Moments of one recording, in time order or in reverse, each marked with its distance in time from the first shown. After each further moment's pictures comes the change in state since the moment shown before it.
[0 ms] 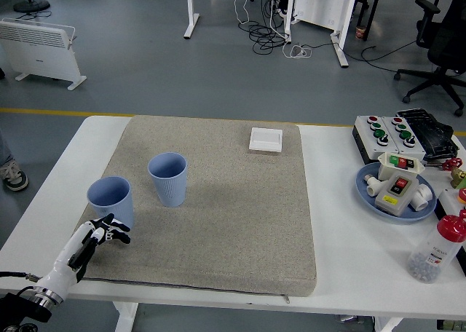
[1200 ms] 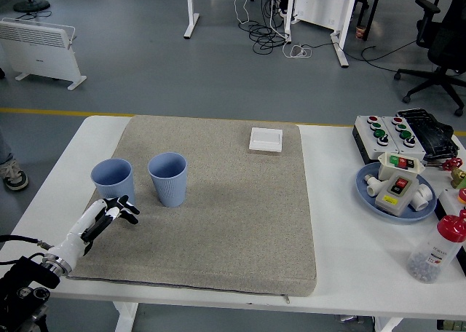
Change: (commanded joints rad) left arm -0.218 0.018 0.106 0.190 0.061 -0.002 0.029; right arm 0.002 0.005 -0.005 0.000 -0.010 -0.001 -0.003
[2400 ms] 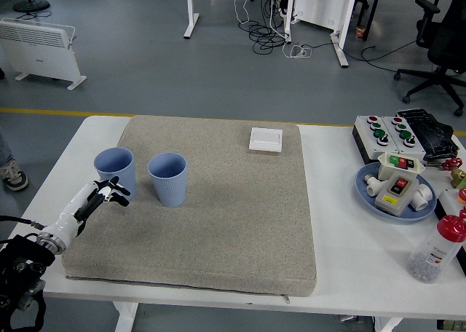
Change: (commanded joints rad) left arm -0.147 -0.001 0.065 0.177 -0.109 -0.039 0.014; right arm 0.000 0.009 -0.024 0.000 0.003 0.001 -0.003
